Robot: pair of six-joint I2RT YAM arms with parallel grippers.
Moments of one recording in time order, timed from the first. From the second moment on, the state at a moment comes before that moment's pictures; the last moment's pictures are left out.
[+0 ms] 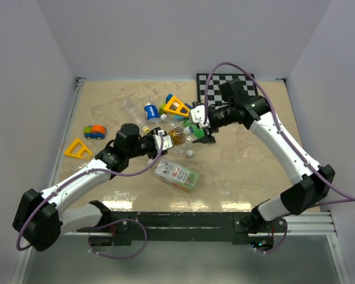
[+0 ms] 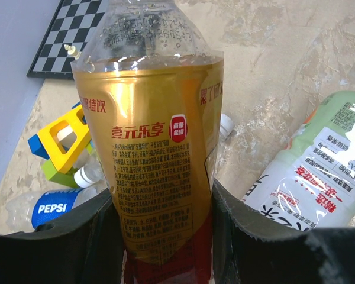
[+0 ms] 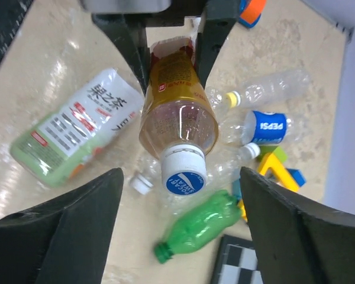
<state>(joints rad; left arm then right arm) -0.60 1.12 0.70 0.04 0.42 0.61 0.50 1.48 1.56 -0.98 -0.86 -1.28</state>
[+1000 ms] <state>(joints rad) -0.60 1.12 0.70 0.03 0.41 0.61 0.47 1.44 1.43 -0.59 -0.67 -0.06</state>
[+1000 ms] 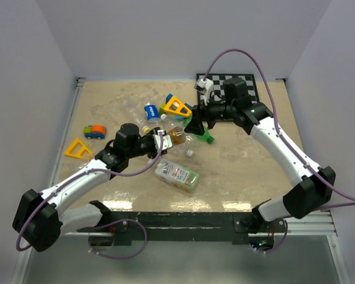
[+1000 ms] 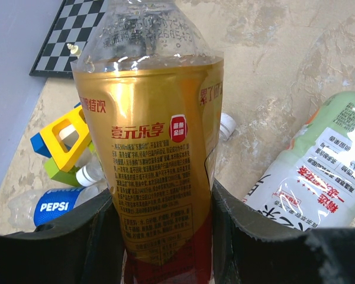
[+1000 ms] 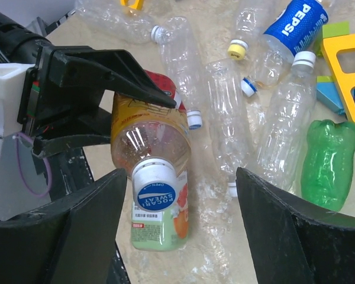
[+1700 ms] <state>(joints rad) -0.60 1.12 0.70 0.03 0.41 0.61 0.49 1.45 1.41 -0.60 -0.68 -0.07</state>
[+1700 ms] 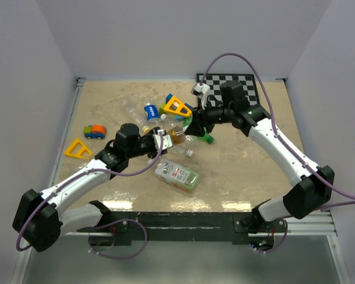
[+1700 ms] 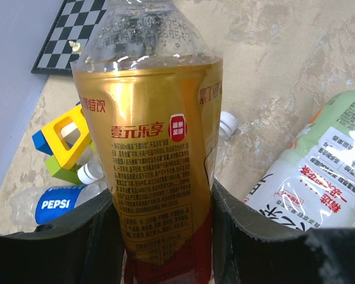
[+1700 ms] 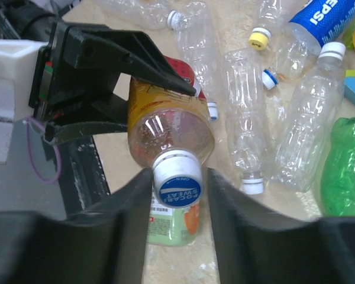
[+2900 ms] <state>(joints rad) -0.60 1.12 0.70 0.08 0.44 0.61 0.52 1.51 1.63 -1.13 -0.77 -1.78</state>
